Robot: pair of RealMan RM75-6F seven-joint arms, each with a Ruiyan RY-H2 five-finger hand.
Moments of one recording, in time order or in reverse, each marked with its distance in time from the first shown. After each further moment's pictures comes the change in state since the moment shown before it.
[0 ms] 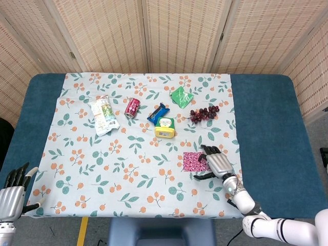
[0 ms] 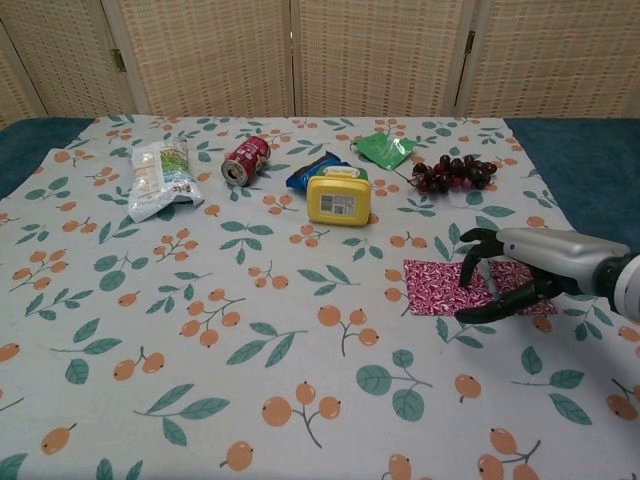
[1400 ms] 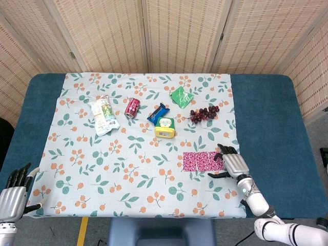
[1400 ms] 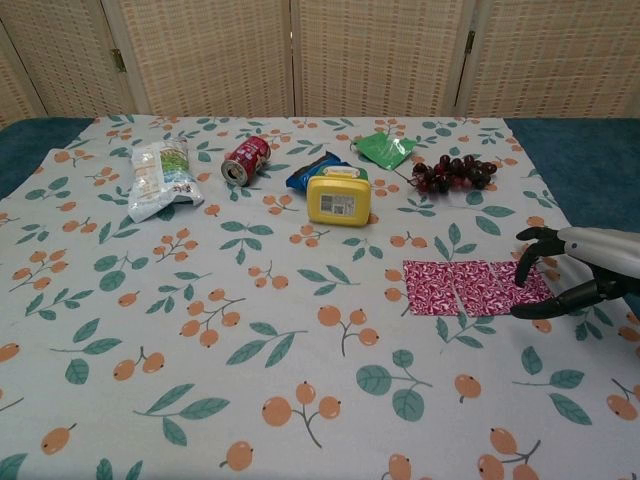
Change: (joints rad) left arm 0.002 0.000 0.006 -0.011 0.005 0.003 0.012; right arm -0.076 0.056 -0.013 0.038 -0.022 0.019 0.071
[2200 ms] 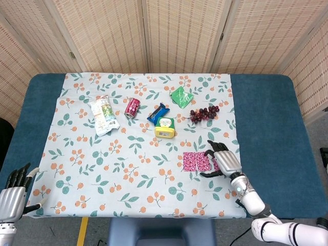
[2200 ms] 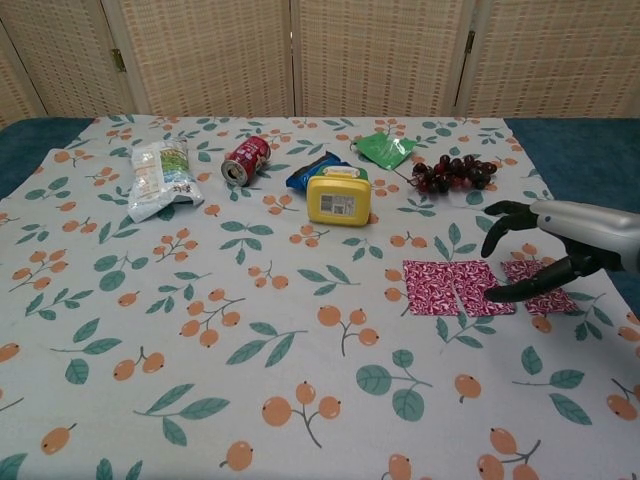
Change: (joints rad) left arm 0.002 0.000 0.002 0.004 0.005 0.005 -0.010; right arm 0.025 0.026 0.049 -0.118 -0.047 0.011 -0.006
